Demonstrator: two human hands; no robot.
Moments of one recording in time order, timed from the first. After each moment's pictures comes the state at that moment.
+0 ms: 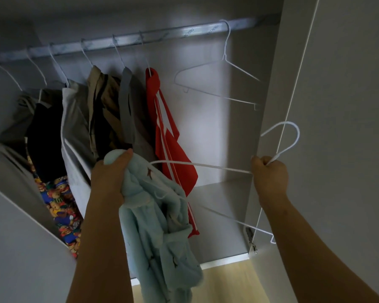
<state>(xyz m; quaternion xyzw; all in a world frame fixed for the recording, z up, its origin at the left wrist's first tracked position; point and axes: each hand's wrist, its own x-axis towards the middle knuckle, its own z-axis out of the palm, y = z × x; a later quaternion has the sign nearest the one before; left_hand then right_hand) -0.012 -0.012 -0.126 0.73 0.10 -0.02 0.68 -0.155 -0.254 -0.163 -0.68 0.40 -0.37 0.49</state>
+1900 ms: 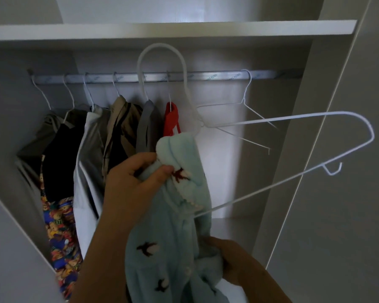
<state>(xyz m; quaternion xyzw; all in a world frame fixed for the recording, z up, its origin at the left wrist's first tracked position) -0.050 -0.036 -0.062 0.72 -0.31 0.23 0.58 -0.115 -0.216 -0.216 -0.47 0.30 0.13 0.82</state>
